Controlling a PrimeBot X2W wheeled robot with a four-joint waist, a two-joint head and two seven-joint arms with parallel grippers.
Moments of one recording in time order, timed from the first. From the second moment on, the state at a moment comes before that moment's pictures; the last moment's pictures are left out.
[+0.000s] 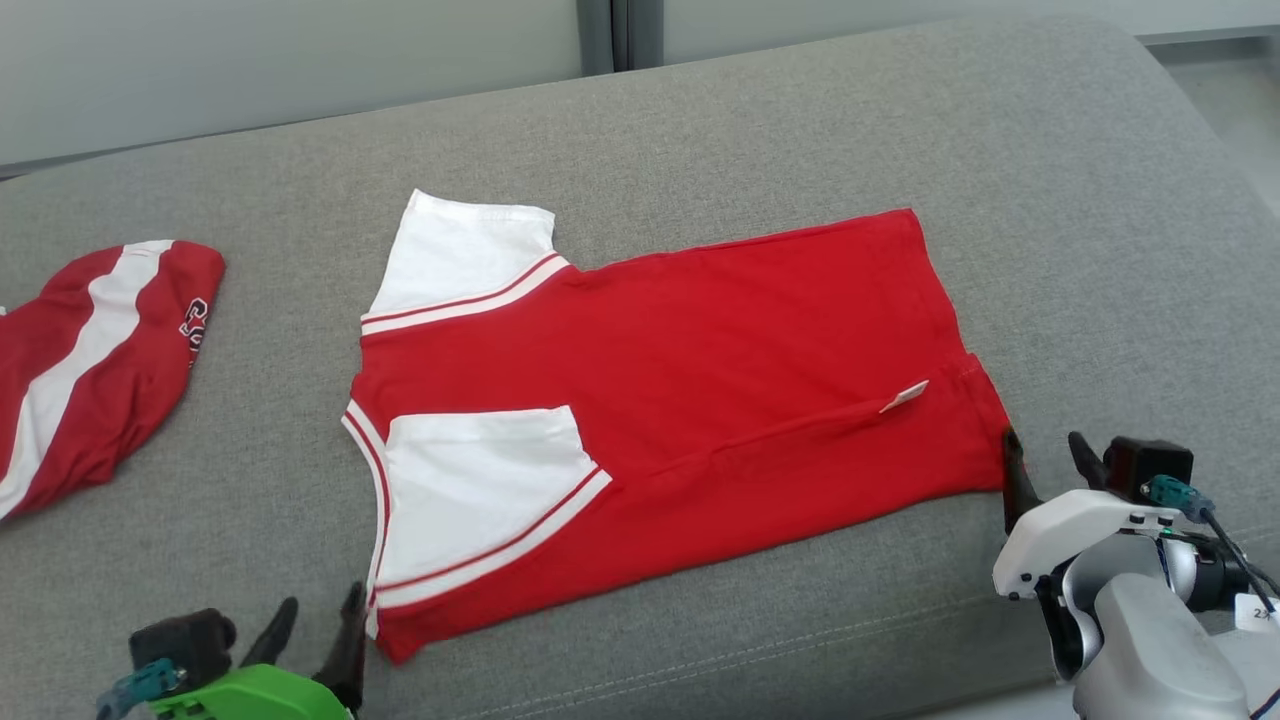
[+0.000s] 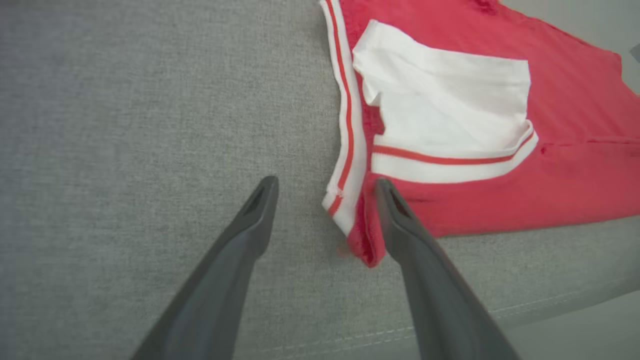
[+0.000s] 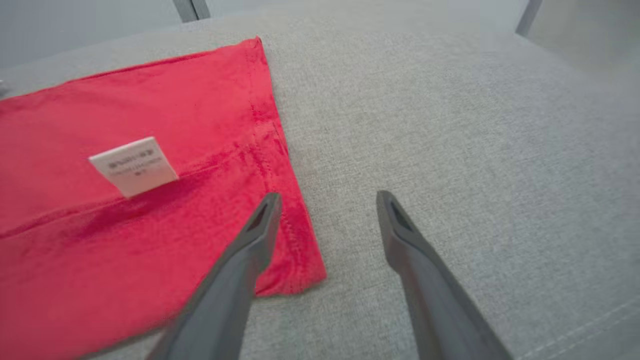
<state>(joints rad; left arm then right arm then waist) 0.04 0.41 -0.39 0.16 -0.81 0.15 0.04 -0.41 -0.10 -0.10 0.90 0.15 0.13 -0.26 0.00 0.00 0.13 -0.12</state>
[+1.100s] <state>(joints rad) -0.42 0.37 -0.39 0.27 -0.69 0.07 -0.05 -0.24 -0.05 0.06 0.38 0.13 0.13 -0.26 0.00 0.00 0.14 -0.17</state>
